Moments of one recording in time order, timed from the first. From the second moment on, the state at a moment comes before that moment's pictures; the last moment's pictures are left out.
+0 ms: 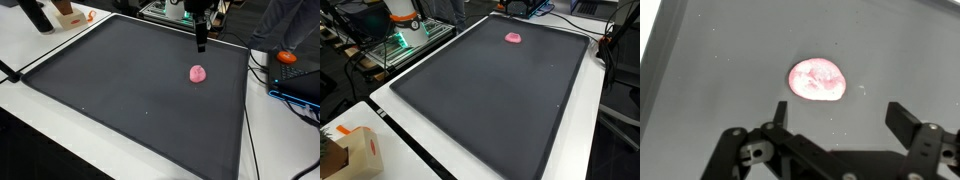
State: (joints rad) arm 0.27 0.15 0.13 -2.17 0.36 2.36 1.34
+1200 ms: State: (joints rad) arm 0.27 0.28 0.19 -2.21 0.39 2.50 1.41
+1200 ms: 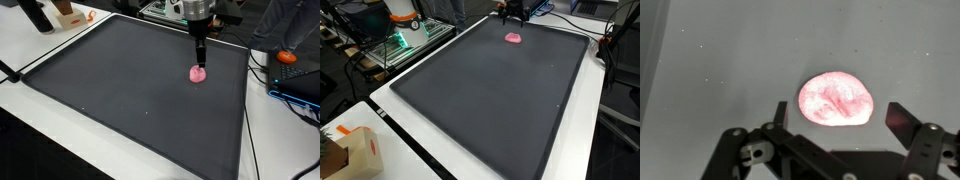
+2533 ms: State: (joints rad) arm 0.30 0.38 0.20 -2.28 0.41 2.81 1.44
